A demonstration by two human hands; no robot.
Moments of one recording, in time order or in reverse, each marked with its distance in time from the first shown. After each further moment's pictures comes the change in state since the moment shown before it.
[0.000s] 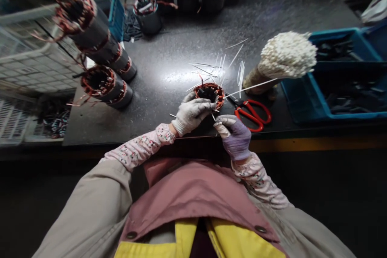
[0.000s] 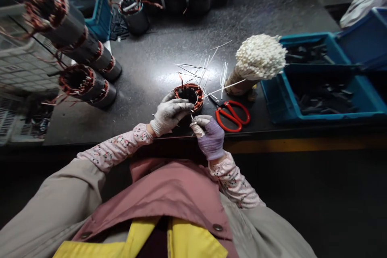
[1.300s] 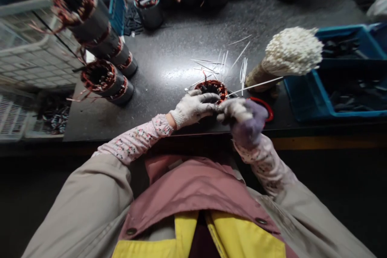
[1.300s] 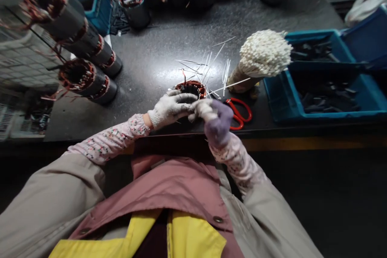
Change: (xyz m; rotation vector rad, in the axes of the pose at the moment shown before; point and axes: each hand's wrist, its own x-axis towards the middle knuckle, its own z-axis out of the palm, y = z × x) left_hand 0.017 -0.003 -0.020 0.156 -0.348 0.106; right_hand 0.046 -0.025 -0.012 0.150 -0.327 0.297
